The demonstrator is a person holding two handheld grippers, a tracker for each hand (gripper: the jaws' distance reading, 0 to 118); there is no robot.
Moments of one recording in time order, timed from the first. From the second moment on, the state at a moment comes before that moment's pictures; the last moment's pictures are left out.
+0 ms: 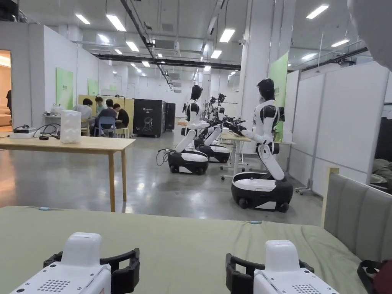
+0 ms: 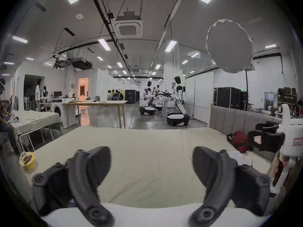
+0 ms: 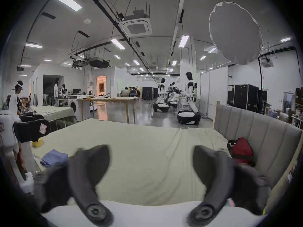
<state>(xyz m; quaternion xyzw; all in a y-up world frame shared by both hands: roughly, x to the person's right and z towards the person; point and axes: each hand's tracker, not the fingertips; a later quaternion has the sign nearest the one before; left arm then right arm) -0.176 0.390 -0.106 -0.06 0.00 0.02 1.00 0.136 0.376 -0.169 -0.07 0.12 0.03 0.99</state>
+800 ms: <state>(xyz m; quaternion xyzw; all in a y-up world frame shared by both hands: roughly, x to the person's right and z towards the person) -0.173 0.390 -0.107 -0.05 0.01 0.00 1.00 0.111 0.404 -0.151 -0.10 0.08 -0.03 0.99</state>
